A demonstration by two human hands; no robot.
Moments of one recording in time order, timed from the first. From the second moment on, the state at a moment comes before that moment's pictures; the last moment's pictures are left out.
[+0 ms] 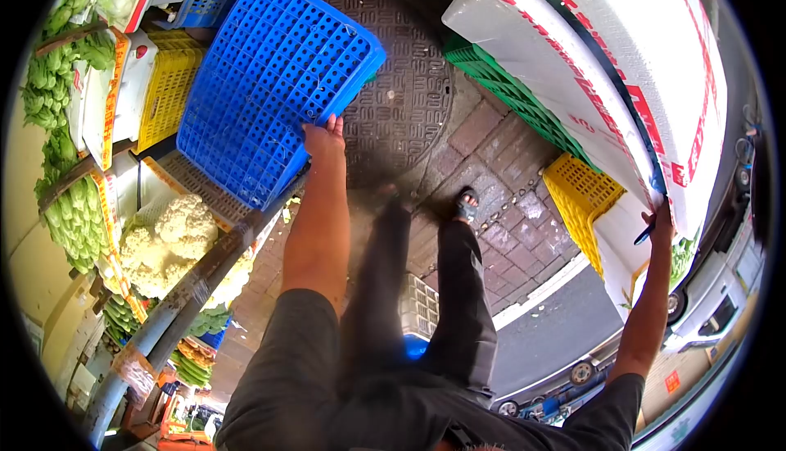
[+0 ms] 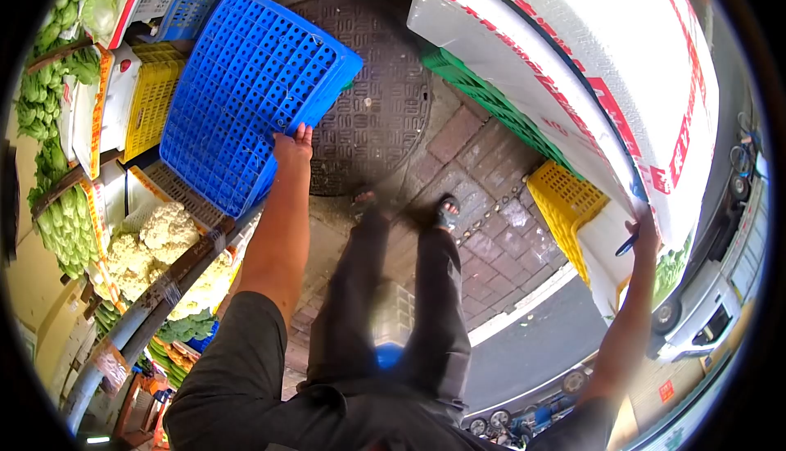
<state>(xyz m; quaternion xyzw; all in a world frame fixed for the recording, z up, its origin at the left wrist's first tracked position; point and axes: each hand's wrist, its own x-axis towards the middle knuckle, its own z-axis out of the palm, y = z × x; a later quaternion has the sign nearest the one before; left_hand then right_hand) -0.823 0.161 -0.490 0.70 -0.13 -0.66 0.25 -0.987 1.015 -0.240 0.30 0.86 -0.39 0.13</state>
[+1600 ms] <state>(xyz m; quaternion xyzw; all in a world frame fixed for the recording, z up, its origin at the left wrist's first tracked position) -0.465 0.665 -0.406 0.35 -0.60 -0.66 -0.29 -1.027 0.915 -0.222 0.36 0.87 -0.34 0.09</state>
